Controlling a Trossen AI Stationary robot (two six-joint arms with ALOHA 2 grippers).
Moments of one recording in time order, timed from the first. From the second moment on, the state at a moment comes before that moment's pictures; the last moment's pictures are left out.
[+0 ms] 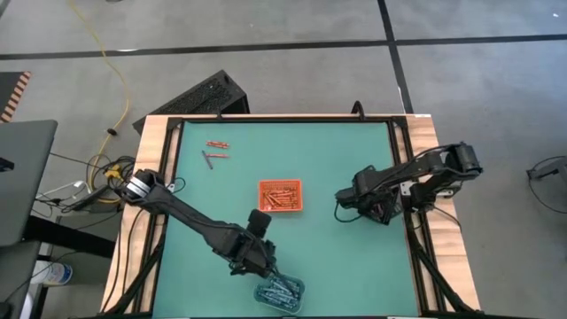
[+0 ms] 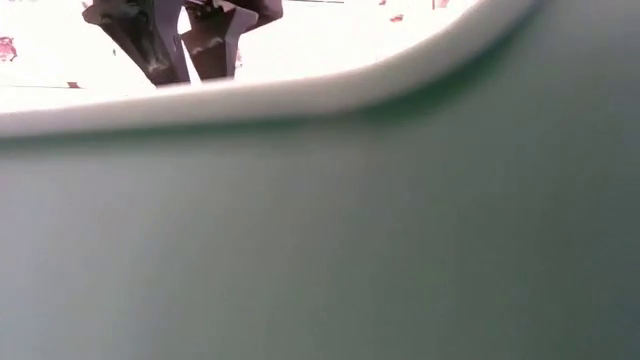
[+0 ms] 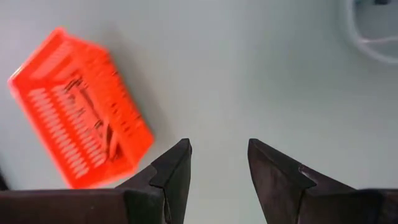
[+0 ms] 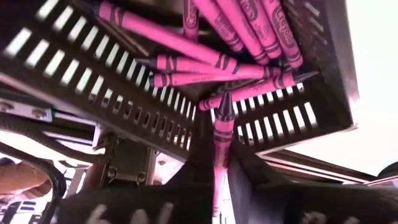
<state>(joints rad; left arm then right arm) -0.50 1.91 1.58 -1.02 -0.36 0.03 0.08 1.55 0.86 -1.44 0.25 -0.34</state>
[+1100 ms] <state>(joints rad) -0.48 1.51 1.17 -1.18 -0.72 -0.29 0.35 1.43 1.11 -1.32 0.31 0.27</state>
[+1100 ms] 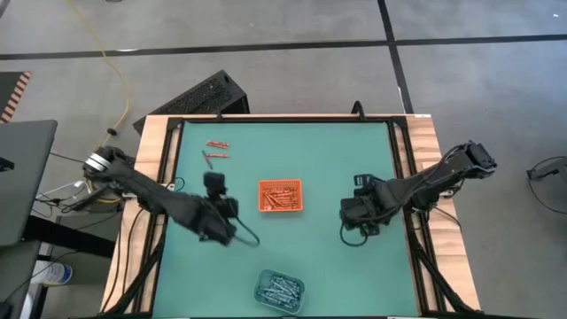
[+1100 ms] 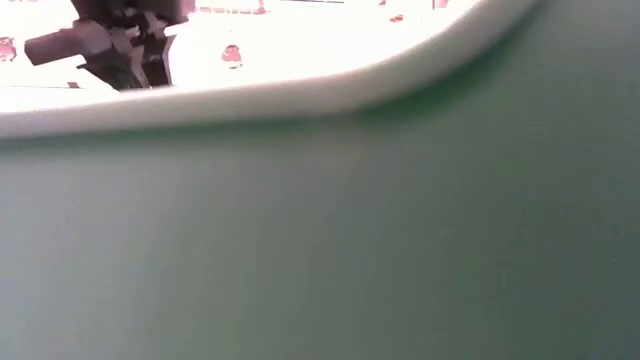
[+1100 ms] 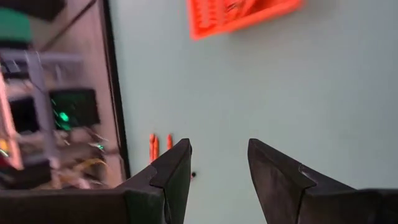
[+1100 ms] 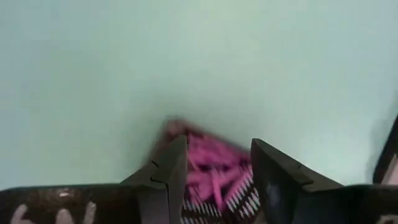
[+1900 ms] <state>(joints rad) 0.49 1.31 0.86 -0.78 -0.19 0.30 0.55 1.43 1.16 -0.61 0.32 0.32</state>
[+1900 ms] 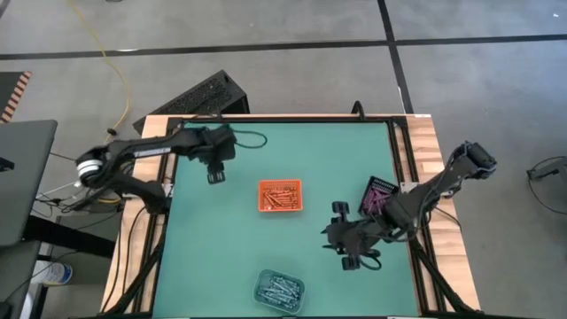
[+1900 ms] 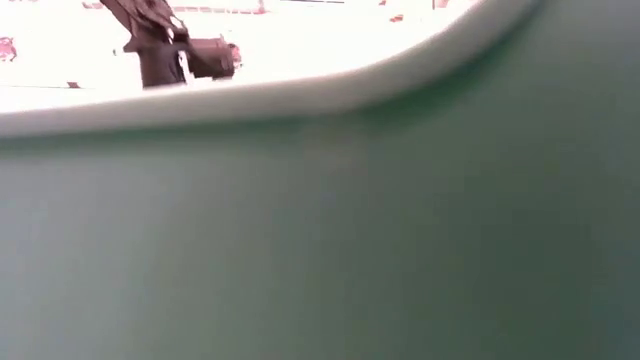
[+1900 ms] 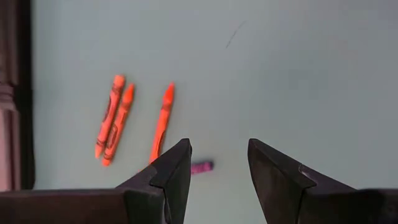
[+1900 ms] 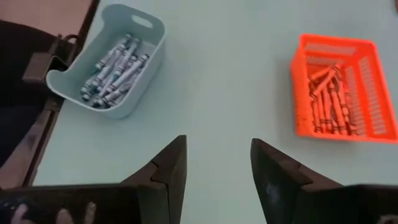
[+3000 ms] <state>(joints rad) 0.80 1.75 0.98 -0.76 -0.12 0.58 0.57 1.43 1.06 -0.45 0.32 0.31</state>
